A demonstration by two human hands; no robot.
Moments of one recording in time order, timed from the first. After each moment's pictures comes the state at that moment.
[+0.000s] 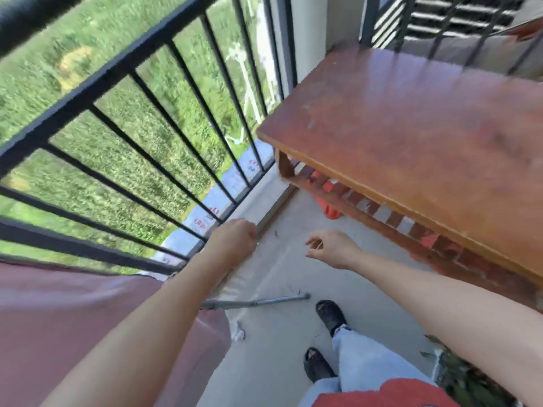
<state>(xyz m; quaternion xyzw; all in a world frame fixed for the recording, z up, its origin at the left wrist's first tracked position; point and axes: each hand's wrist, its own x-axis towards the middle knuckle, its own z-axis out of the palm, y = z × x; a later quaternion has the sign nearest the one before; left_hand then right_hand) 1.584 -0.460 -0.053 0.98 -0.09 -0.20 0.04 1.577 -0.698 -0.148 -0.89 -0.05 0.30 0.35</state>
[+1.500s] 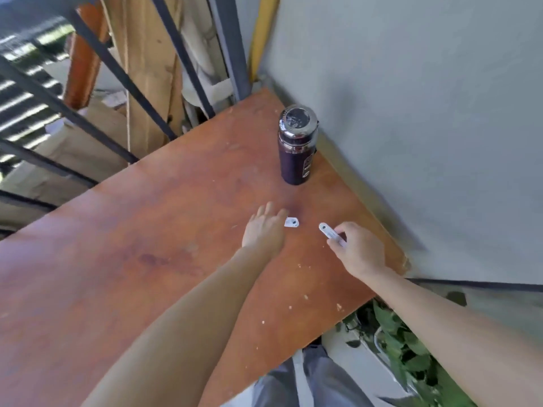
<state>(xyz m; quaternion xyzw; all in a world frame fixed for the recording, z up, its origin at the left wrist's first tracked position) 1.661 -1.275 -0.197 0.72 -0.66 -0.21 -0.04 1.444 -1.299 -0.218 -0.75 0.61 -0.02 0.25</state>
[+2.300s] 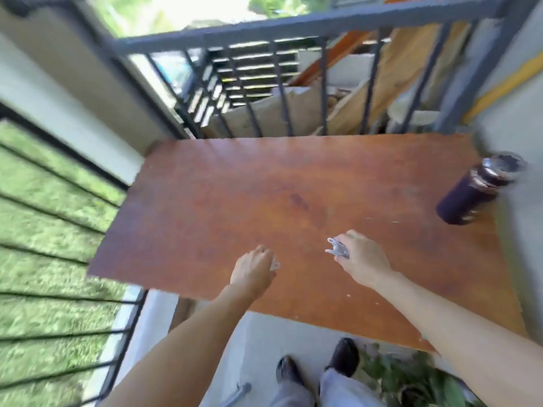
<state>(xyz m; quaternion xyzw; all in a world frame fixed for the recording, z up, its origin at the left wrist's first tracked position) 1.727 -0.966 -0.112 0.93 -0.32 -0.20 -0.02 1.608 -1.193 -0.147 -0.94 0.20 0.05 0.28</state>
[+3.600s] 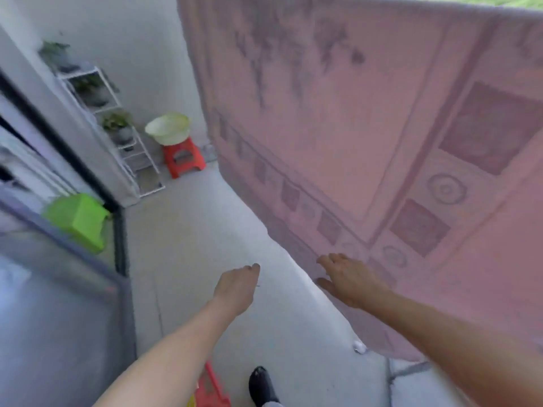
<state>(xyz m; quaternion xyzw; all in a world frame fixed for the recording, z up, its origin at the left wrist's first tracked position) 0.958 -0.434 -0.061 0.66 0.73 -0.12 0.09 1.204 -0.330 -0.053 -0.40 -0.91 0.10 -0.03</state>
